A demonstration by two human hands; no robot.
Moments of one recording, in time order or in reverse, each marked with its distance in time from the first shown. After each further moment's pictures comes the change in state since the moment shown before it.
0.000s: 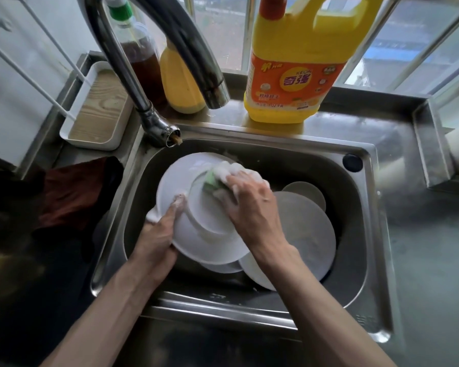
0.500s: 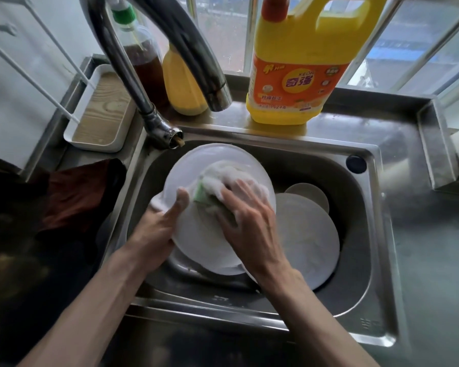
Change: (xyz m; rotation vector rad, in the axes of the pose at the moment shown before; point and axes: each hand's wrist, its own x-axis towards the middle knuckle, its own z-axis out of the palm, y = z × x) left_hand 0.014 0.018 -0.008 0.135 -0.335 0.102; right_hand -0.025 -0.008 0.000 0.075 0.125 -0.213
